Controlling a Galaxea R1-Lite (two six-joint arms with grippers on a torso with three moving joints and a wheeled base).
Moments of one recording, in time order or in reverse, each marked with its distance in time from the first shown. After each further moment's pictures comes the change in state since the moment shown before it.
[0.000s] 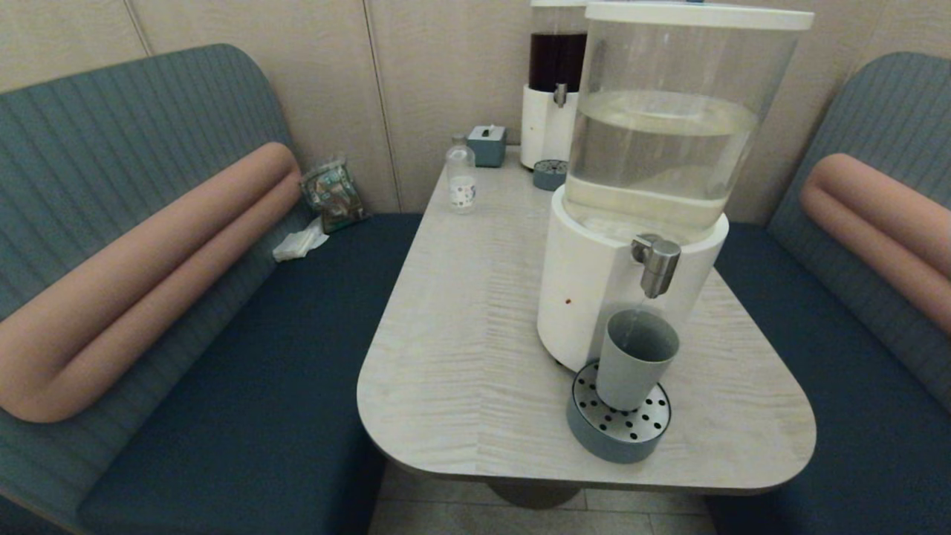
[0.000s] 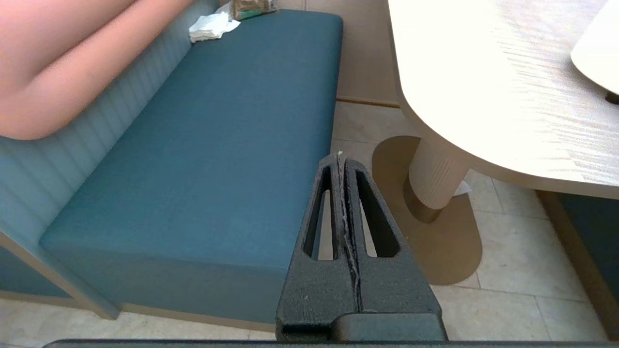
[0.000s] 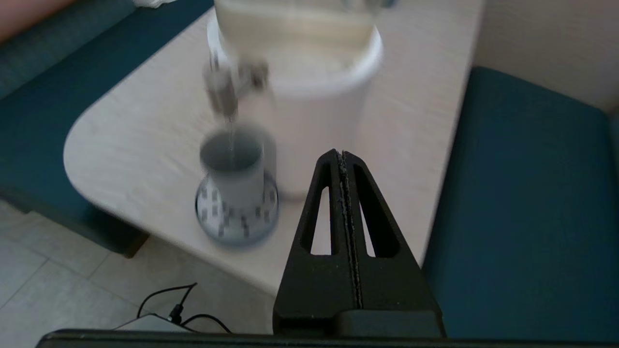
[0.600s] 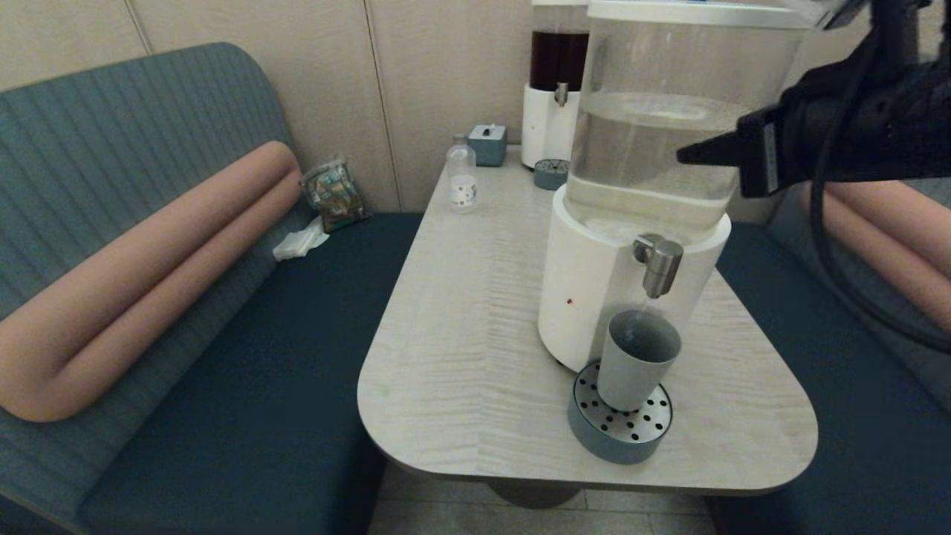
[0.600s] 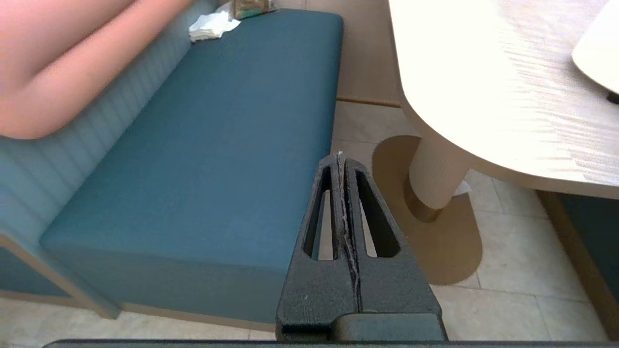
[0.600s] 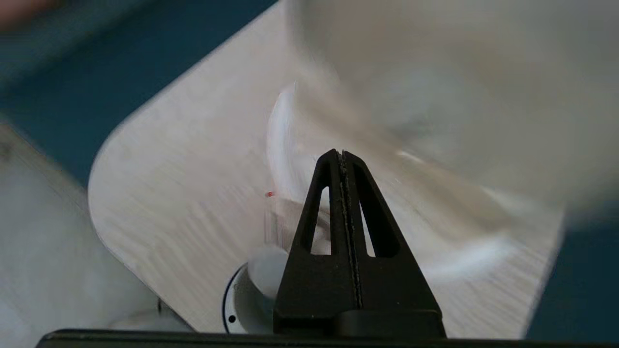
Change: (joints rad) left arm 0.000 0.000 0.000 -0.001 0.000 0.000; right arm 0.297 0.692 -0.553 -0.003 -0.093 -0.017
